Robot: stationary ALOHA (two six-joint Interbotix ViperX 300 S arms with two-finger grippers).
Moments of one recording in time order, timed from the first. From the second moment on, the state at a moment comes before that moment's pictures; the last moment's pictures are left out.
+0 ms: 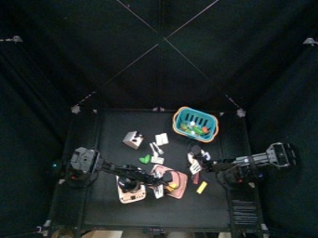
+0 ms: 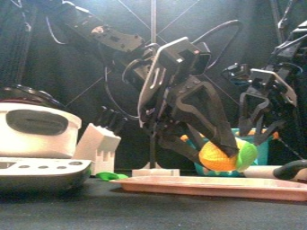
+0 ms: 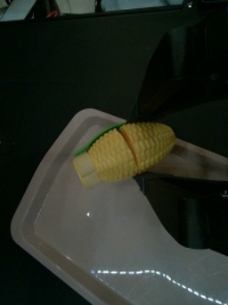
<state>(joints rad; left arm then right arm) -0.18 0.38 0.32 -0.20 0.05 -0.21 0.05 -0.44 1.02 -0.73 0.53 1.50</state>
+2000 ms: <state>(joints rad) 0.09 0.04 0.71 -0.02 -0.67 -0.01 -0.13 -0.44 0.79 -0.93 0.09 1.53</state>
